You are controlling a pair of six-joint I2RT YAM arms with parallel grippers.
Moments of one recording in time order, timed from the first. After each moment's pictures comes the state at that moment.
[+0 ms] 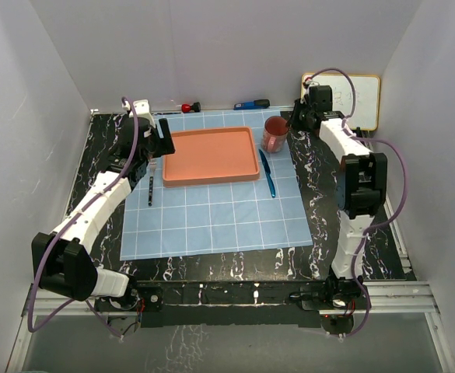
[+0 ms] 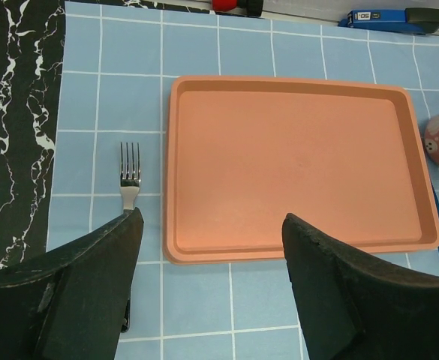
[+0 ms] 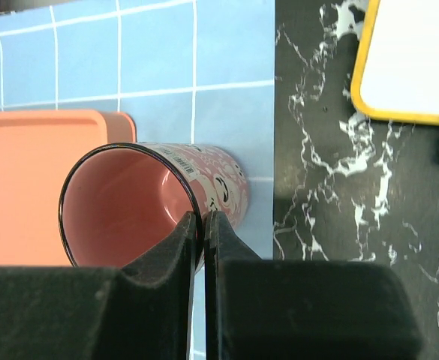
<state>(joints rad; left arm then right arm) -0.29 1.36 1.14 -0.25 -0.23 -0.27 0.06 2.07 1.74 -0.32 -0.21 0.23</state>
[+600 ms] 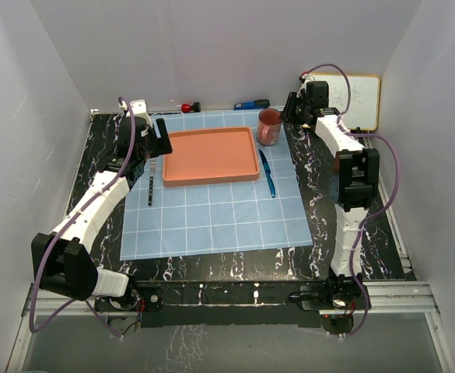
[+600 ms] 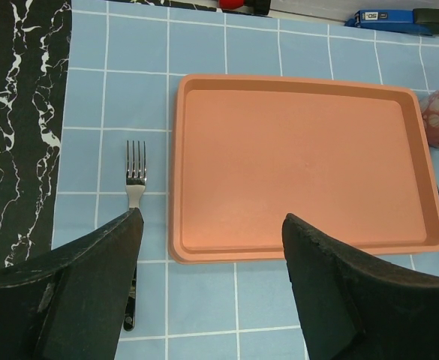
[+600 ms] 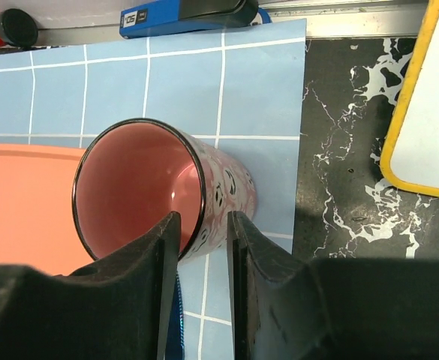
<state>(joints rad) -0.26 1.36 1.14 -0.25 -0.22 -0.27 0.06 2.23 1.92 -0.28 -0.28 0.24</state>
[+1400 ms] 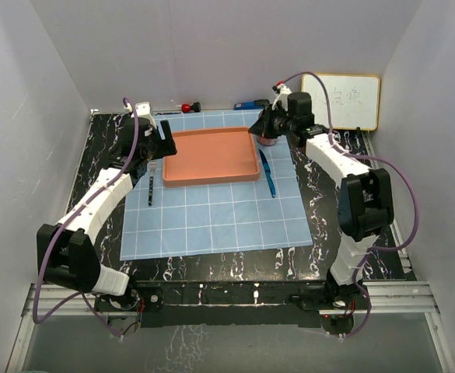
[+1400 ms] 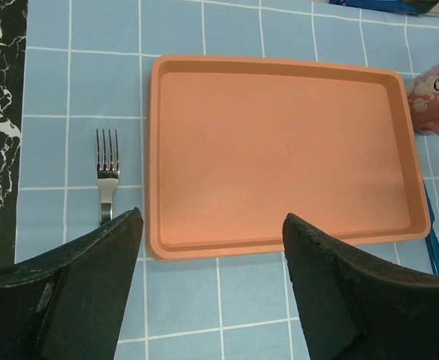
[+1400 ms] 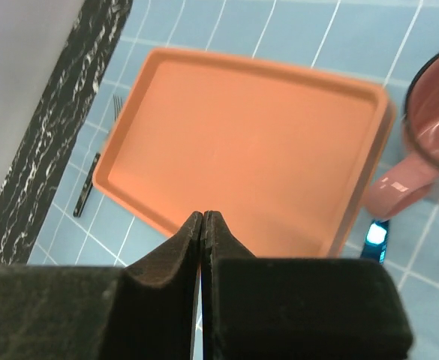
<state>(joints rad) -0.26 1.40 1.14 -0.24 -0.15 -0.31 0.23 1.83 1.52 -0.08 -0.49 0.34</state>
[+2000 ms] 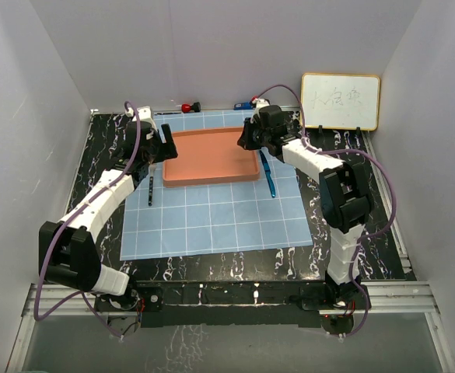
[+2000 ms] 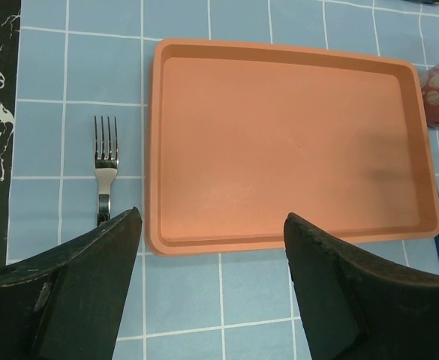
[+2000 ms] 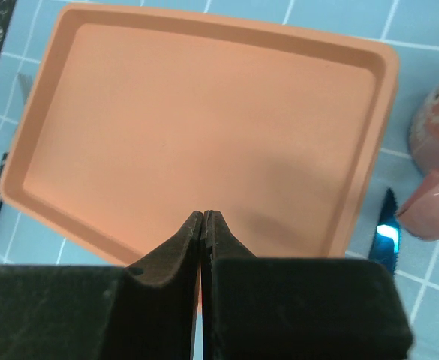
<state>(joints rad) -0.26 1.42 1.10 -0.20 -0.15 -0.33 0.39 1.98 1.50 -0.05 -0.26 0.30</state>
